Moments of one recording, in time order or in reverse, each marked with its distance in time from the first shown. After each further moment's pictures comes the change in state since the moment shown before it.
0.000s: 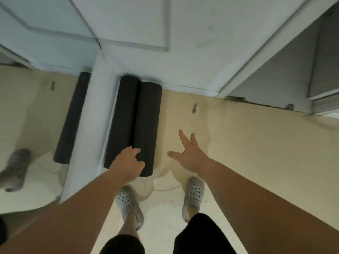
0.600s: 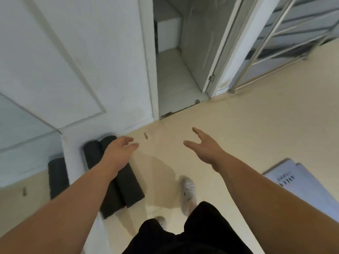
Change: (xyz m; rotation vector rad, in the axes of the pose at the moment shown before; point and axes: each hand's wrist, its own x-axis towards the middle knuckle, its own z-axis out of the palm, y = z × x) left_hand -0.286 0.100 -0.066 -0.162 0.024 0.555; right_hand -0.401 0.051 0.024 0.583 0.737 -0.035
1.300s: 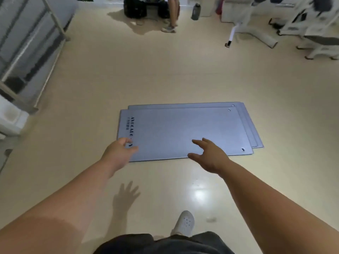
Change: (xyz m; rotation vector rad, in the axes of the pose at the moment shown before) left_hand -0.459 0.048 0.620 0.735 -0.847 0.606; right_hand -0.601 0.551 -0.216 0.208 0.736 0.683
